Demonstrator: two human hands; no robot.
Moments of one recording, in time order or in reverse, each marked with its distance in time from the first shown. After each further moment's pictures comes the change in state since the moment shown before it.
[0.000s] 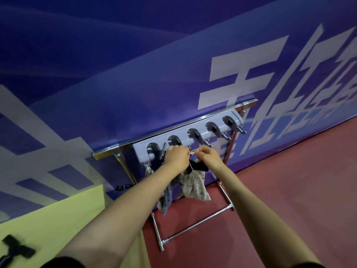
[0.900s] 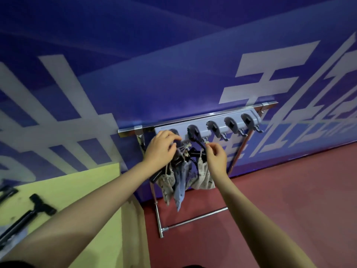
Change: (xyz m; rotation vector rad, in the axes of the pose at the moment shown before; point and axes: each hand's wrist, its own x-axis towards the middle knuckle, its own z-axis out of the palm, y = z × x) left_hand -0.093 -0.085 -0.024 -0.359 0.406 0.070; right_hand -0.059 -0.007 0.052 0.152 0.297 -0.185
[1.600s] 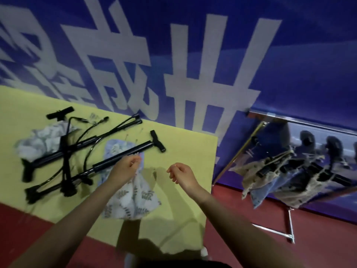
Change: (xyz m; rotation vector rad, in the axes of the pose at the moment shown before) left_hand -0.391 -0.204 -0.181 -0.155 0.101 -1.064; right_hand -0.286 -0.026 0.290 -0.197 -1.060 0.211
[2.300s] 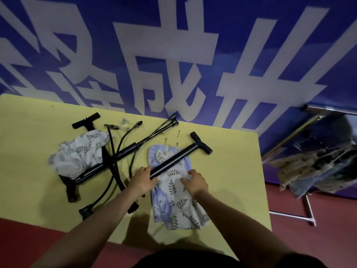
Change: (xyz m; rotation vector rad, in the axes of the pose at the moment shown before) left_hand 0.064 -0.168 -0.084 0.367 -0.257 0.015; right_hand 0.058 -0.001 0.193 -0.586 0.148 0.276
